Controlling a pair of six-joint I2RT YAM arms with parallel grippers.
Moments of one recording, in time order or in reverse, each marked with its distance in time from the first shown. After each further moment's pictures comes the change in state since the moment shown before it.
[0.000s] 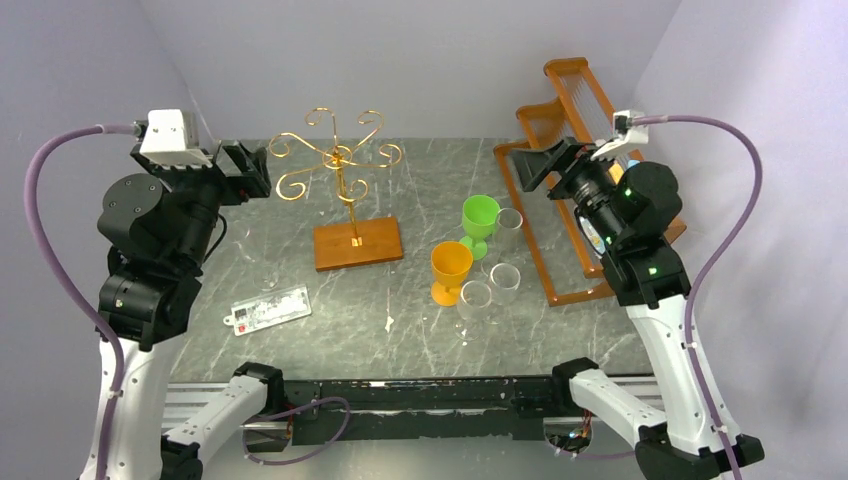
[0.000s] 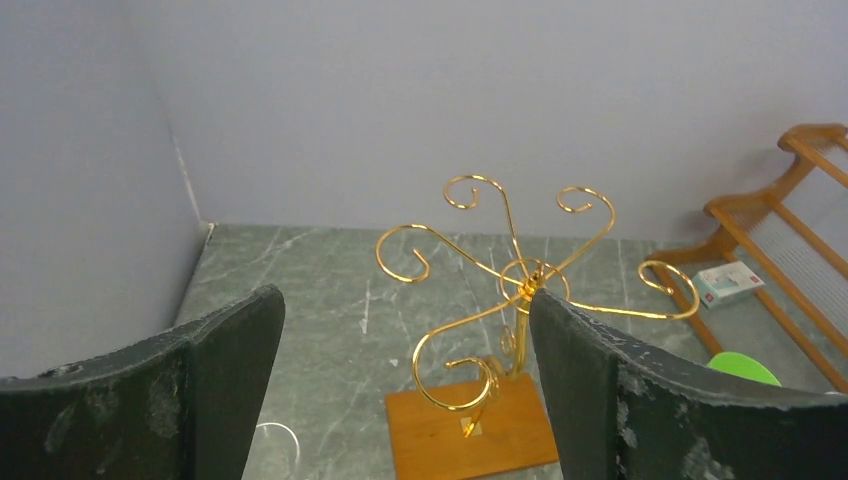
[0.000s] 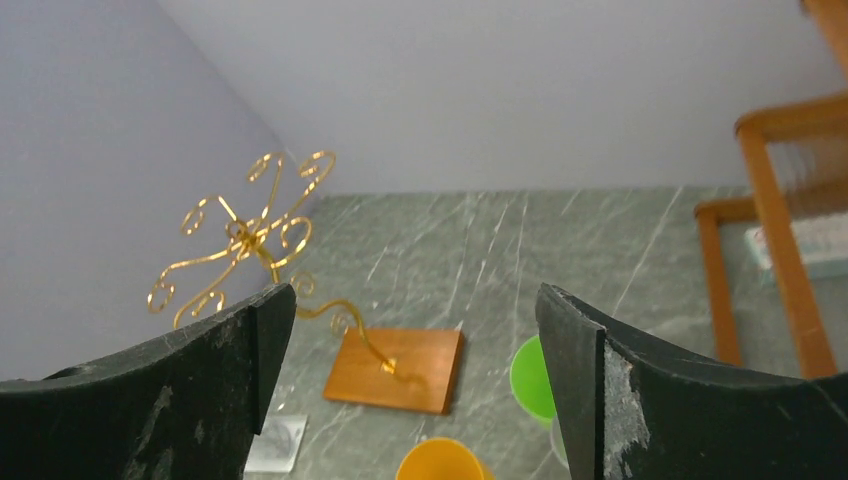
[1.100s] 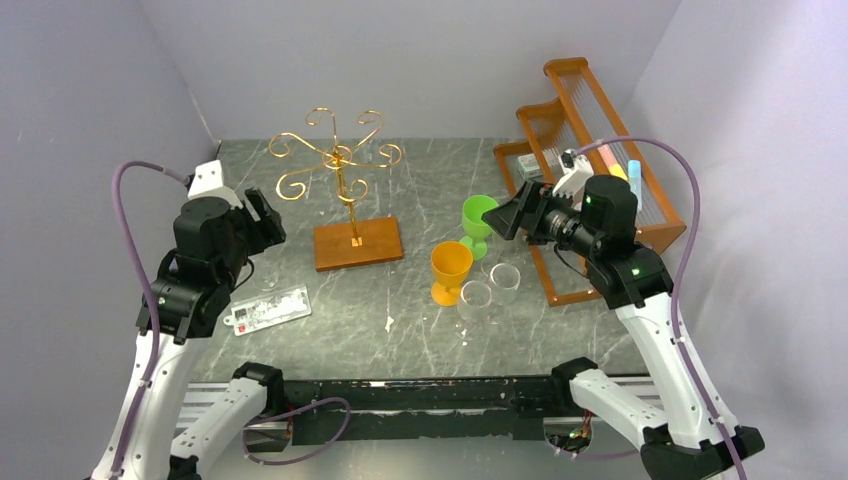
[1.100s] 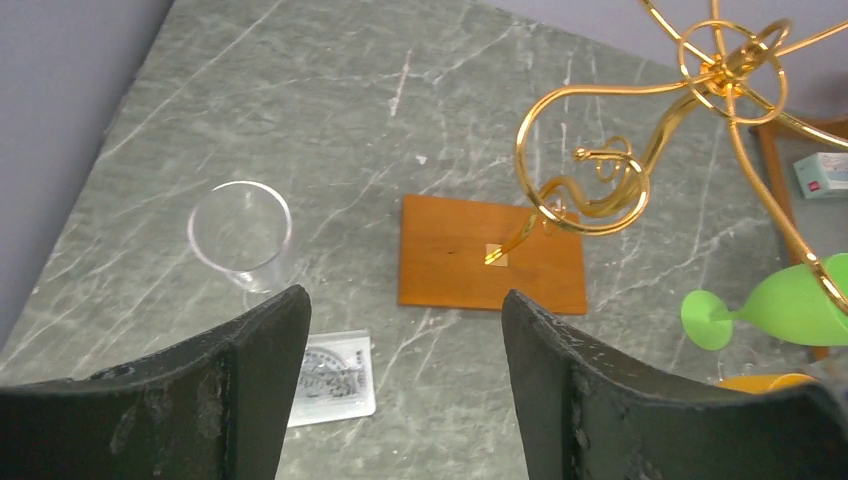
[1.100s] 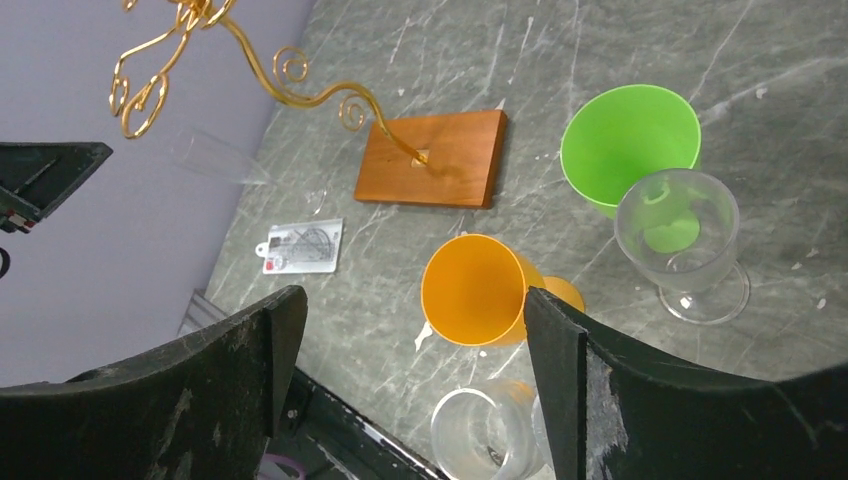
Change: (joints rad) left arm 0.000 -0.087 -0.326 -0.207 -0.084 -0.284; right arm 0.060 -0.029 -0.156 -0.300 -0.177 0.086
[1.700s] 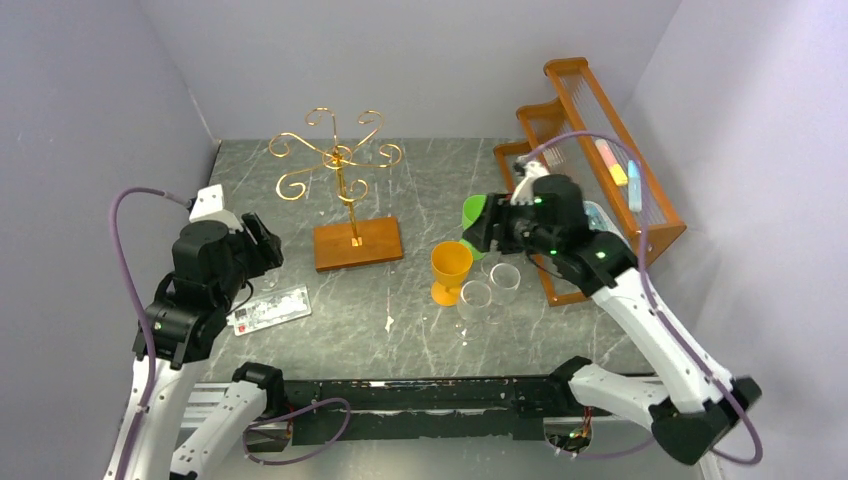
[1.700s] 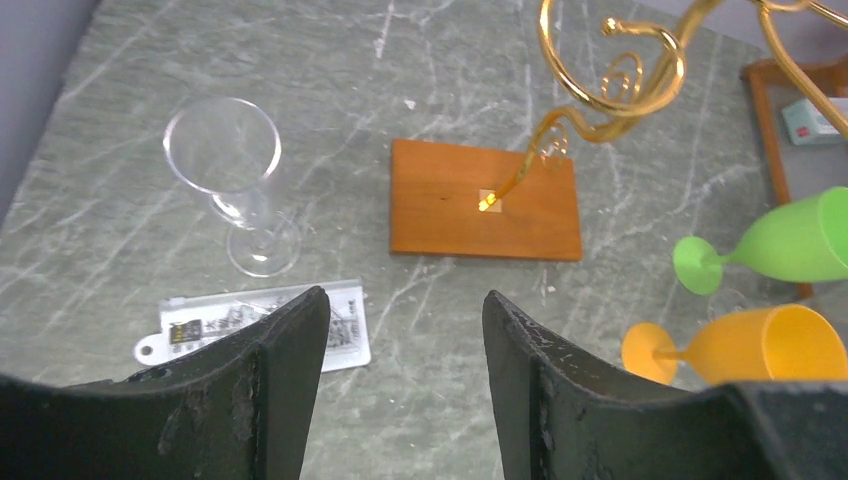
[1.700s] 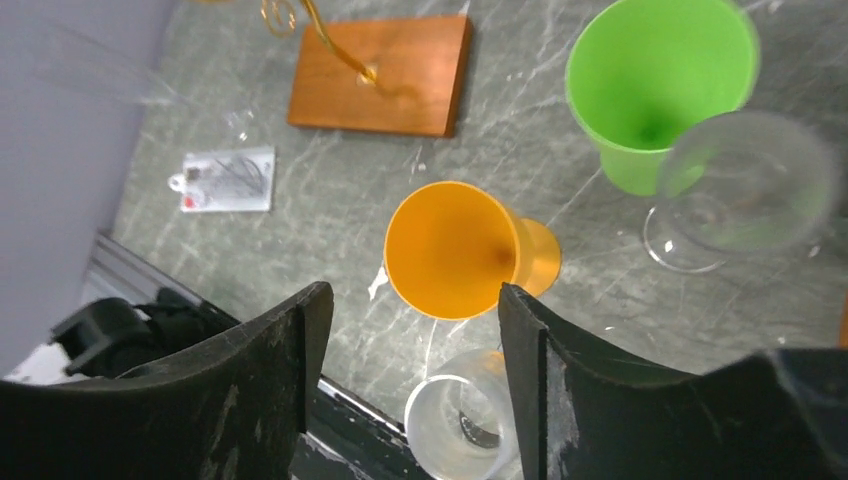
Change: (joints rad) left arm 0.000 -0.098 -0.067 -0.097 0.029 -0.029; right arm 0.167 0.105 0.011 -0.075 0.156 -0.047
